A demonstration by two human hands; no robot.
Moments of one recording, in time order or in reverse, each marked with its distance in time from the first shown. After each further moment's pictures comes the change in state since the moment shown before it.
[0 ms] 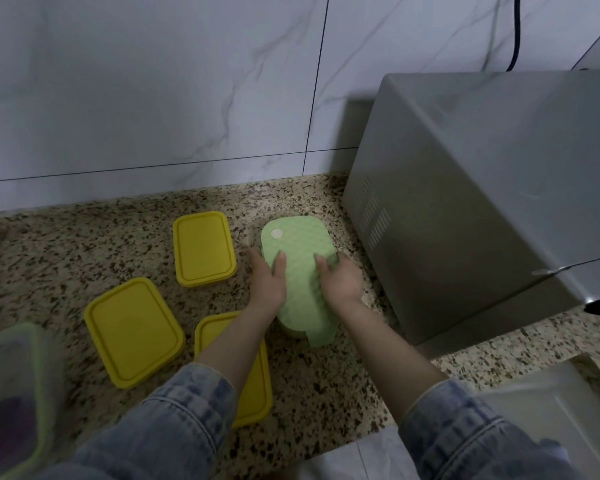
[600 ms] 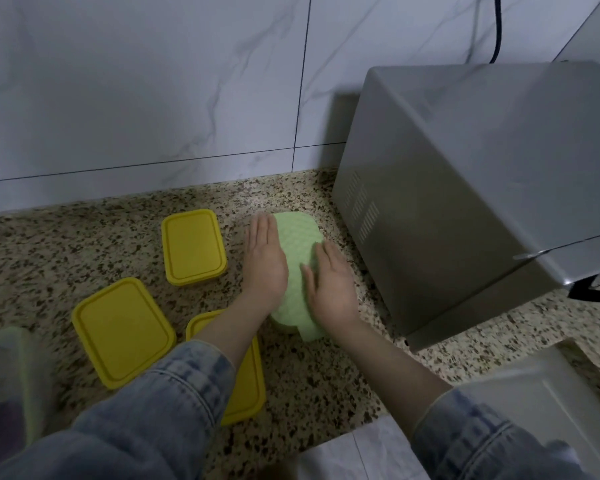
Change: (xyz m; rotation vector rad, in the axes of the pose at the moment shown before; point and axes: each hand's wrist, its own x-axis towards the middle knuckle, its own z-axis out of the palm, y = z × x) left_hand 0.015 0.008 0.006 0.771 0.110 0.514; right_hand -0.032 0.019 -0.004 -0.243 0.076 -0.443
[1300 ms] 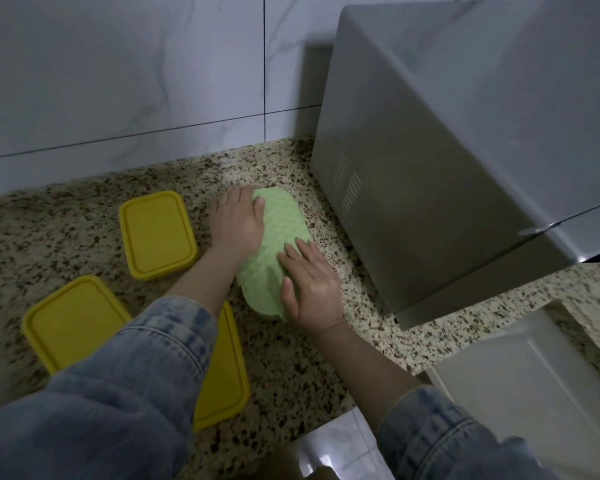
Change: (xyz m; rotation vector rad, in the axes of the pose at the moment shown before) left_hand 0.053 -0.010 0.003 0.134 -0.082 0.046; right_hand -0.021 0.016 0.024 0.096 0.402 -0.395
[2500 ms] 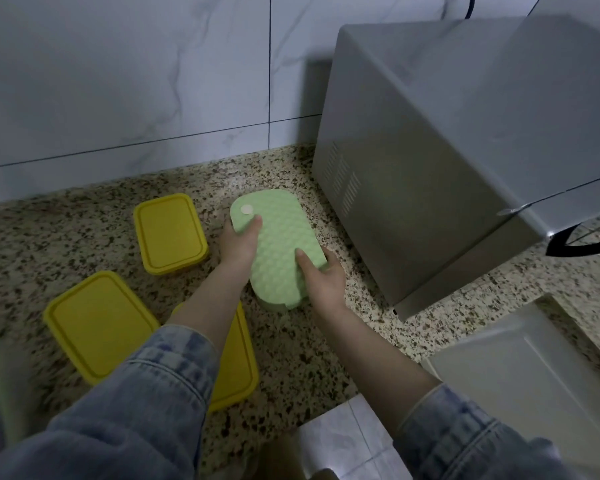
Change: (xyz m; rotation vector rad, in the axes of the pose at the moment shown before) left_hand -0.039 0.006 -0.004 -1.114 -0.050 -0.718; right_hand 0.018 -0.022 -0.011 0.751 -0.033 1.265
